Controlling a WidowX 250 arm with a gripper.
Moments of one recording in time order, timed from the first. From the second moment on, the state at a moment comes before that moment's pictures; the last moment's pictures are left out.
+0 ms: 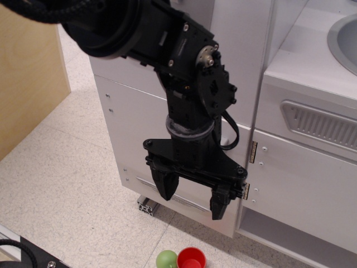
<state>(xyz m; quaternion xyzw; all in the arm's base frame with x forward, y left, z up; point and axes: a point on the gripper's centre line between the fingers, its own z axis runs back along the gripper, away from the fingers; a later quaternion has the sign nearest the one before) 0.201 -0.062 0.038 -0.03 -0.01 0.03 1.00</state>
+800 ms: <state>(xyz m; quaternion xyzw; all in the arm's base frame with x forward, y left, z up) 0.250 -0.048 0.011 -0.02 -0.07 0.02 1.00</state>
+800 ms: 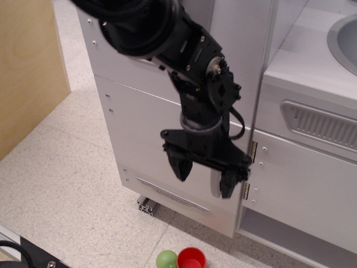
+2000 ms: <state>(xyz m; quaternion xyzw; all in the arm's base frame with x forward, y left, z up) 0.311 -0.037 -0.028 0.01 -0.15 0.04 0.99</state>
